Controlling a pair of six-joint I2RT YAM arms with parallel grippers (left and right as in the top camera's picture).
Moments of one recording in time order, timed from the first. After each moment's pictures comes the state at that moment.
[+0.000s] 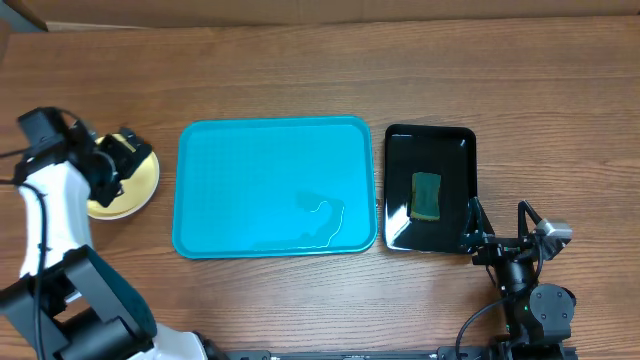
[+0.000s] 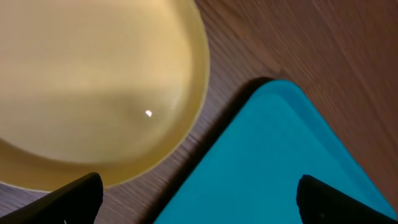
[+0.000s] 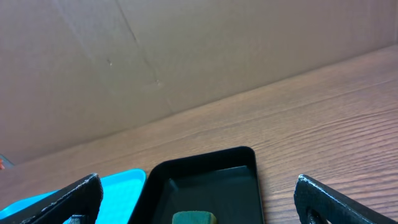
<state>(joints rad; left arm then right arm) 0.48 1.69 1.27 -0.72 0.27 -0.36 0.05 0.01 0.02 -0.03 -0.01 0.36</state>
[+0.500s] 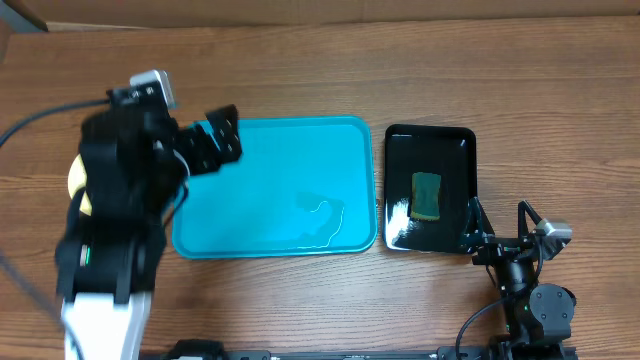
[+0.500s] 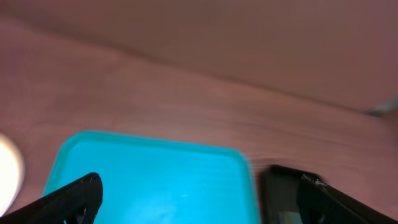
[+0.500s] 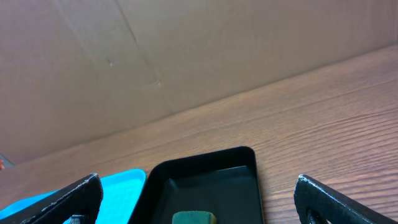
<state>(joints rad) -0.08 1.01 1.27 -0.72 0.14 -0.36 0.05 0.01 0.02 -0.03 -0.01 0.36</state>
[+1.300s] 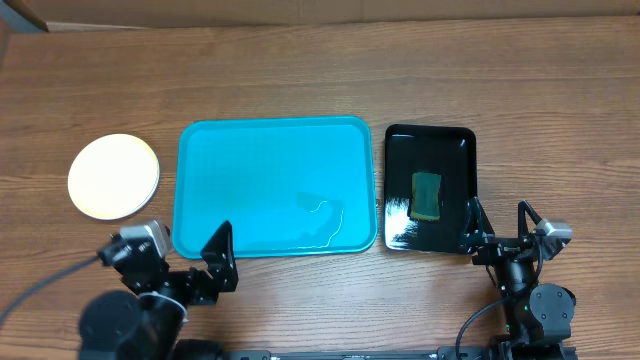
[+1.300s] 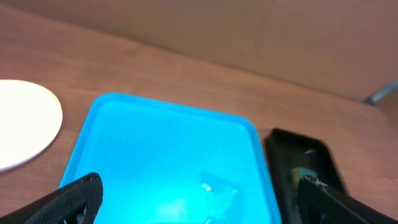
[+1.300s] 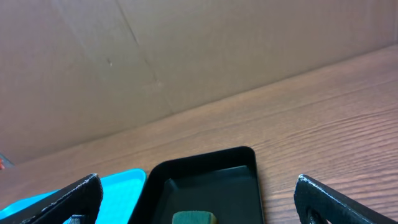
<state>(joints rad) -0.07 0.32 0.82 -0.85 0.07 -0.35 0.05 0.01 0.02 -0.03 -0.01 0.36</state>
